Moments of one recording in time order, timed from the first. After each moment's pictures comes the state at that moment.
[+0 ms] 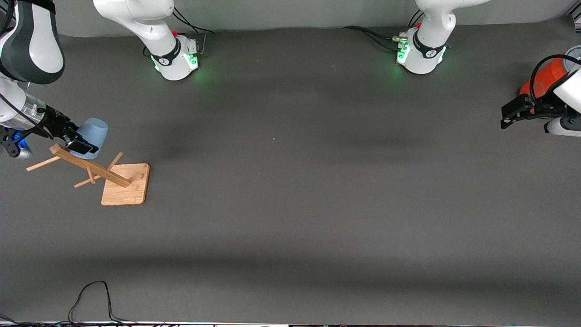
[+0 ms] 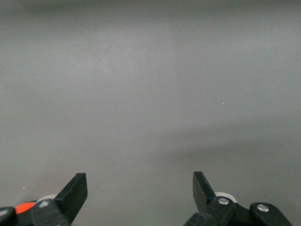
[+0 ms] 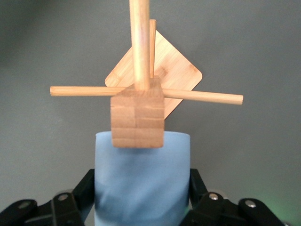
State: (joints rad) left arm 0.15 -0.07 -0.14 -1.70 -0.01 1.64 0.14; right arm -0.01 -0.14 -0.18 -2.16 0.03 1.96 0.63
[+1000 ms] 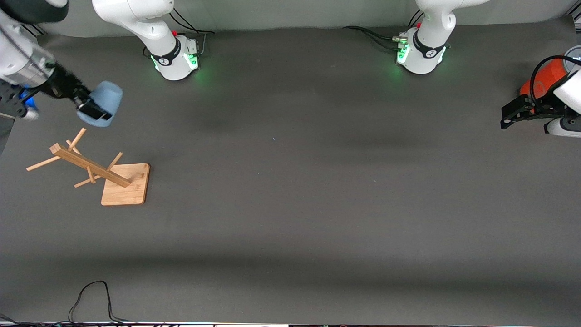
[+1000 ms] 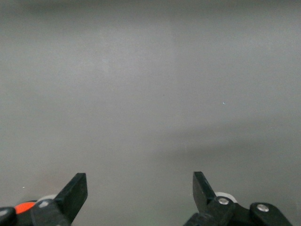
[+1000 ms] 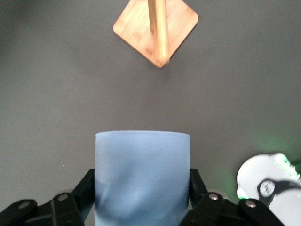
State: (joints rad) left arm 0.15 -0.07 -0.14 -1.70 -0.01 1.64 0.14; right arm 0.22 -0.39 -0.16 -2.16 0.03 1.70 0.98
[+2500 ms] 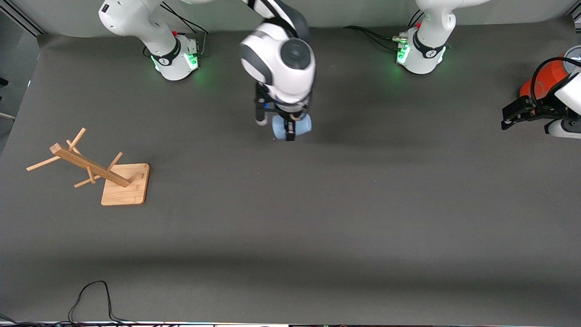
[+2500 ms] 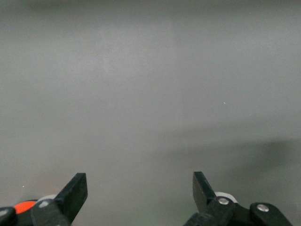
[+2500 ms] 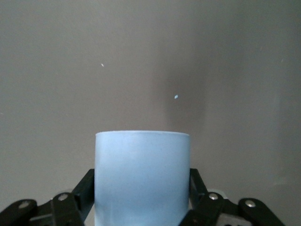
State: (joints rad) left arm 0.15 -0.06 -0.14 -1.70 -0.01 1.64 0.14; right arm 1.03 0.56 -0.15 -1.47 0.03 1.89 2.46
